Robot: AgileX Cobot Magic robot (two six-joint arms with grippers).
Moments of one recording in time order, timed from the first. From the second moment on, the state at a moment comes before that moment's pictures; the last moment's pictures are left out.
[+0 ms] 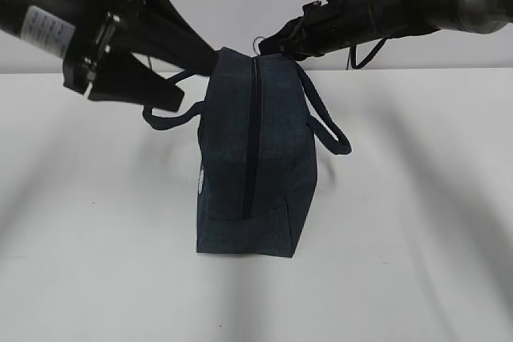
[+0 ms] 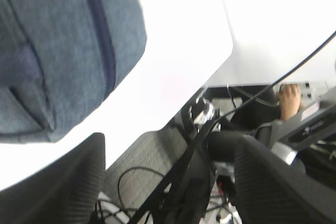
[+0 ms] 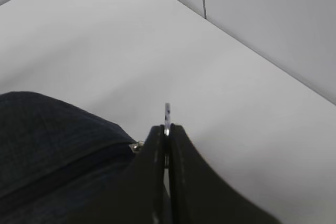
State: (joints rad) left arm -0.27 1.57 -1.27 -0.98 1.20 0.44; right arm 0.16 2.31 -1.92 1.20 0.84 -1.47
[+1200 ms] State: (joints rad) left arm -0.26 2.18 -1.97 -0.74 0.99 0.21; right arm 0.16 2.31 -1.92 1.20 0.87 -1.47
